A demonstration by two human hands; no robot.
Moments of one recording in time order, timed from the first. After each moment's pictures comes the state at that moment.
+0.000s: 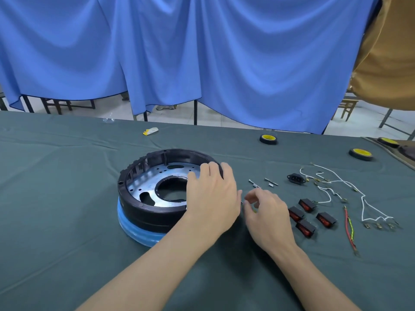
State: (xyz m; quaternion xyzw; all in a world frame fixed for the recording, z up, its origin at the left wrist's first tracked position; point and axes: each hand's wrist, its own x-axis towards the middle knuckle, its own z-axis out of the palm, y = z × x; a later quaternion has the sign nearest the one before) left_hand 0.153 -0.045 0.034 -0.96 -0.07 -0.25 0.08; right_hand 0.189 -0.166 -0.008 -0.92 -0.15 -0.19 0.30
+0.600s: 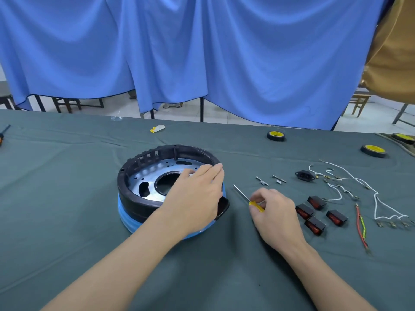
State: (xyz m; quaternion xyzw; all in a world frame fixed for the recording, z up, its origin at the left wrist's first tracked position) left_hand 0.135 0.010 0.034 -0.97 0.10 -0.19 0.11; right_hand 0.189 -0.170 -0.007 -0.93 -0.17 -0.14 0.30
